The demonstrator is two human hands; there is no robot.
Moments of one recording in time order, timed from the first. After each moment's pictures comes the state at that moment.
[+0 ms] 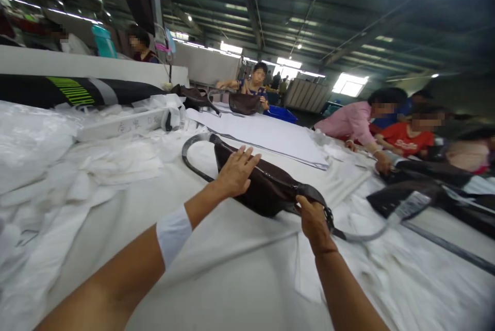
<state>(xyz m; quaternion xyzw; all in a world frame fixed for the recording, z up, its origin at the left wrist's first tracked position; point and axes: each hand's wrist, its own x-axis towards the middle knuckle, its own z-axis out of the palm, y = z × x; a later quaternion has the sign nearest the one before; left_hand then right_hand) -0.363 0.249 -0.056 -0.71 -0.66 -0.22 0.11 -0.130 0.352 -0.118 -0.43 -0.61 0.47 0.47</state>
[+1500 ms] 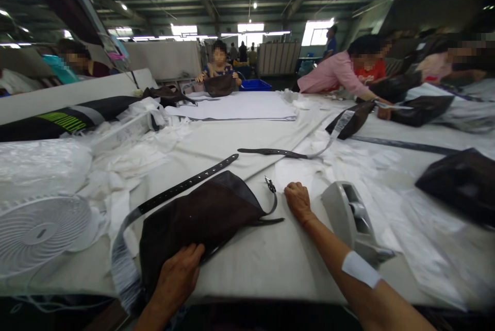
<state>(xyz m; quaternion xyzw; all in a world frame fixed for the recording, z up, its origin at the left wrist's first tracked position) -0.269 -0.105 -0.140 -0.63 -0.76 0.07 -0.10 0.003 0.188 -0.188 -0.53 -0.83 0.06 0.15</state>
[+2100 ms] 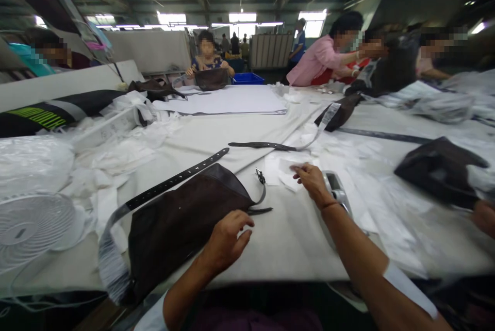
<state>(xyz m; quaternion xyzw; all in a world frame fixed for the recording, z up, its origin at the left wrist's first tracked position) -0.168 -0.032 -0.093 -0.72 -0.57 -0.33 -0.23 0.056 0.199 -0.120 -0.58 -0.64 0.33 0.37</state>
